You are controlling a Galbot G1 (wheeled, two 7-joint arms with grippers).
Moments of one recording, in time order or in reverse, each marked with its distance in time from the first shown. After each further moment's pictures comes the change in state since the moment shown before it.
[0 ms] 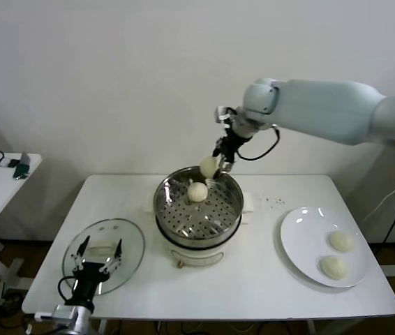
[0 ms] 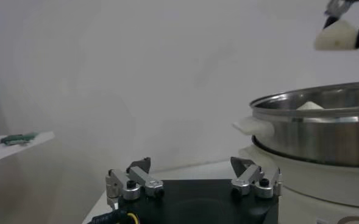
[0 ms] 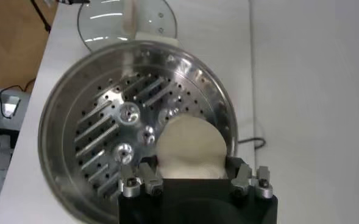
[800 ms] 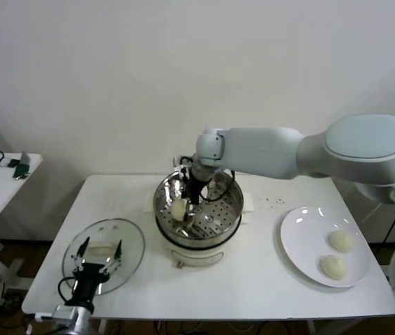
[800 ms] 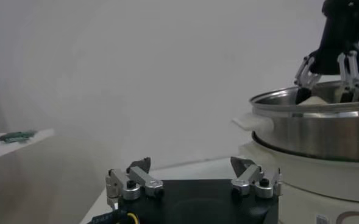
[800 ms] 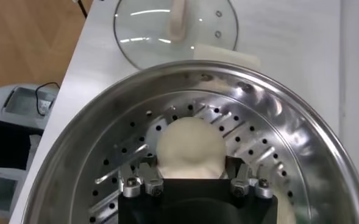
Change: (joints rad) left arm 0.002 0.001 0.002 0.006 0.000 0.002 -0.002; right arm -0.181 0.140 0.020 -0.052 -0.052 -0.027 0.035
